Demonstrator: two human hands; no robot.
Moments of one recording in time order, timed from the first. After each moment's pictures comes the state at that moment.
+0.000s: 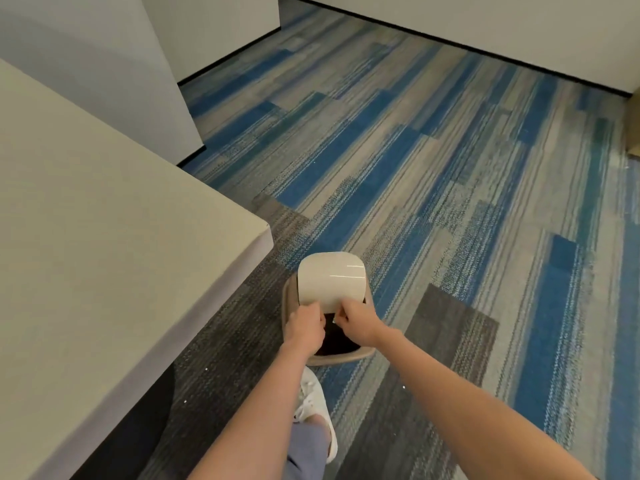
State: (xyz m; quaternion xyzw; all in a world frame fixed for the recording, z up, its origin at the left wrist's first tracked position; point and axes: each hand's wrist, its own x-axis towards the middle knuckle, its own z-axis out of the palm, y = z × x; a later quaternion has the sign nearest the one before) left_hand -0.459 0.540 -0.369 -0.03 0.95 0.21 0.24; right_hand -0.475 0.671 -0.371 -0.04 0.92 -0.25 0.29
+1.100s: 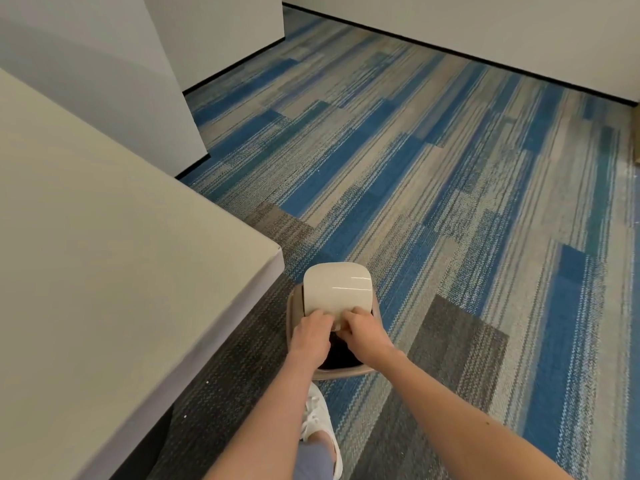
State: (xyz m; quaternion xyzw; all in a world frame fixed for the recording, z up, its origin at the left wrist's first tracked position) left_hand -0.468 0.539 -0.366 0.09 0.96 0.15 0.22; right_hand -0.475 0.669 -0.389 -0.07 0.96 -0.20 0.20
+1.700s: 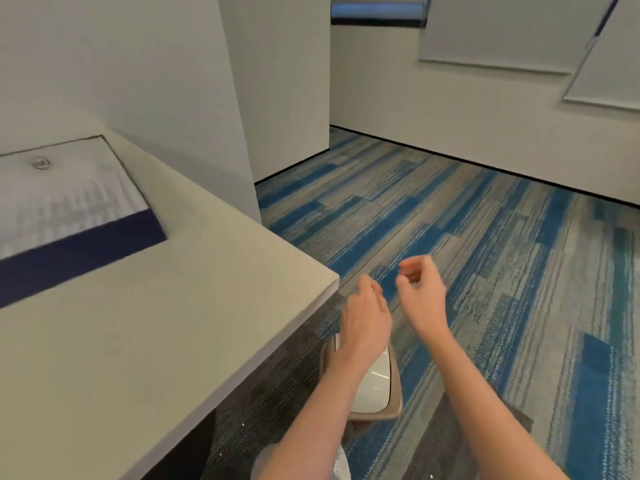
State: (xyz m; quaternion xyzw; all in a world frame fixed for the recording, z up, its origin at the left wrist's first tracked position) left_hand -0.404 0.562 -0.100 -0.02 0.91 0.42 -0.03; right_hand -0.454 0.663 -0.123 0.03 0.84 -0.52 -0.17
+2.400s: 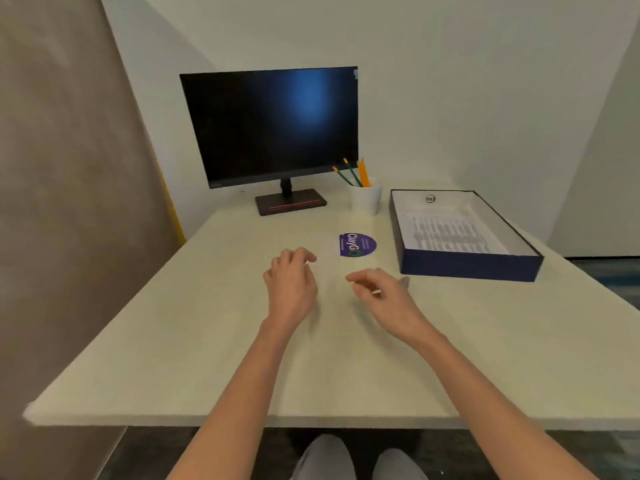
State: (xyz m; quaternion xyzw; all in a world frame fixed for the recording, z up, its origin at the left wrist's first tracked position) left_hand -0.078 0.122 0.005 -0.43 0.83 0.13 -0.34; right_hand -0.198 0.248 0.008 -0.52 0.71 -0.47 0.13
